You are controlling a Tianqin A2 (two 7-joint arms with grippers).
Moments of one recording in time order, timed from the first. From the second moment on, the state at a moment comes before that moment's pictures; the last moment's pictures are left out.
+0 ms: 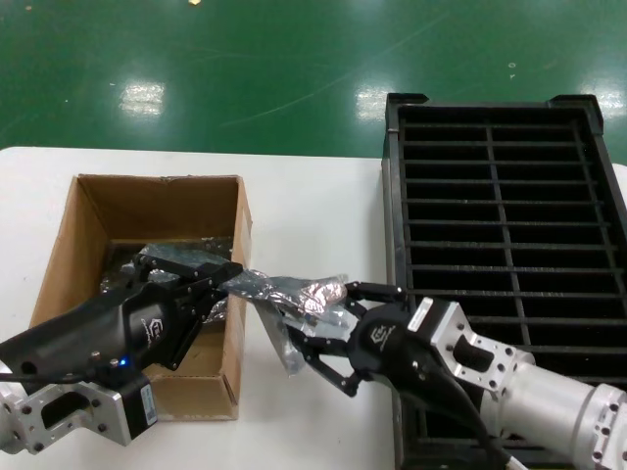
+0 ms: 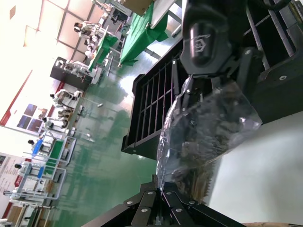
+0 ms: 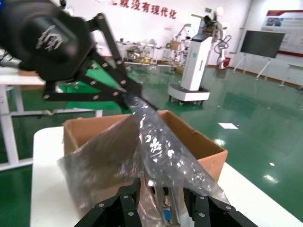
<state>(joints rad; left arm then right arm) -0.04 -0.90 1.66 -1.97 -1.44 0.45 0.29 0.79 0.69 -2.70 1.58 1.80 -0.14 0.33</state>
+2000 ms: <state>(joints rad) -0.04 -0.90 1.66 -1.97 -1.44 0.45 0.29 0.35 0.51 -2.06 1.73 1.45 -0.46 0.37</state>
